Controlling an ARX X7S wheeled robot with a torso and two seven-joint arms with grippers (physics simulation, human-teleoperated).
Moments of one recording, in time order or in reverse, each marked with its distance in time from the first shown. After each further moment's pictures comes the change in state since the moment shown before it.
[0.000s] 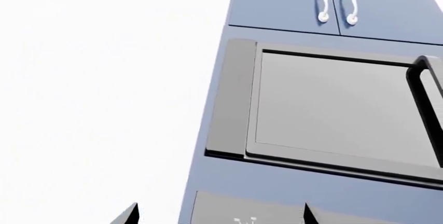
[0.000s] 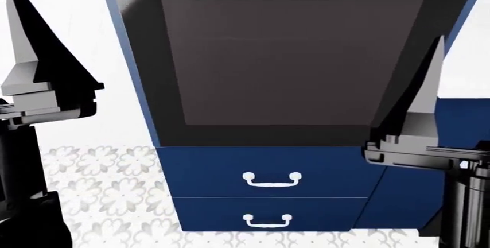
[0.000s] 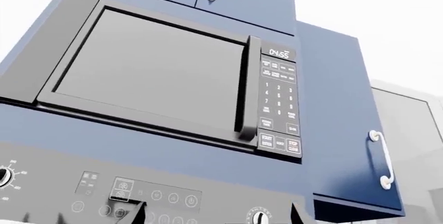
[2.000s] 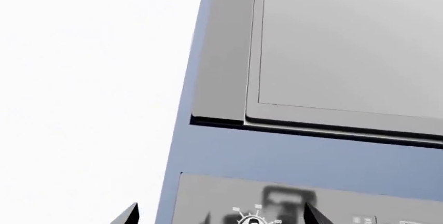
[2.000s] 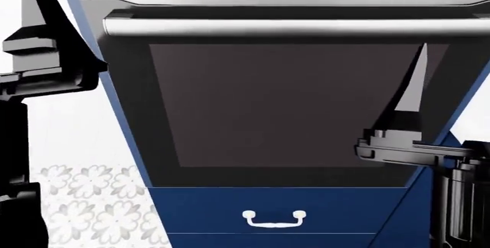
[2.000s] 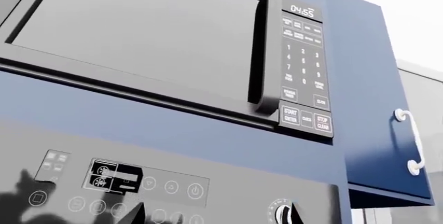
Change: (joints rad) left arm -0.229 -0.196 -0.022 0.188 -0.348 -0.521 -0.302; right arm 0.003 -0.012 -0.033 -0.003 -0.040 0.087 0.009
